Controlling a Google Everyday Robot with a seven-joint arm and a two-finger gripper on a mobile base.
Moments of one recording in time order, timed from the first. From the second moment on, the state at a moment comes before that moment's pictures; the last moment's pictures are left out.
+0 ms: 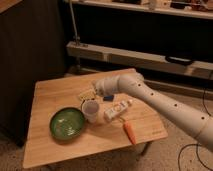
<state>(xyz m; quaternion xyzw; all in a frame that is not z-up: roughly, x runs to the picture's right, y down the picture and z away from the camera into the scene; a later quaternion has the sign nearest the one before) -0.090 -0.003 0.732 0.36 -0.24 -0.80 0.42</state>
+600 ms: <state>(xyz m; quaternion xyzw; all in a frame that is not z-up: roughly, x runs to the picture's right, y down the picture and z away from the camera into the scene) -0.090 -0.003 0.732 0.36 -0.24 -0.80 0.42</state>
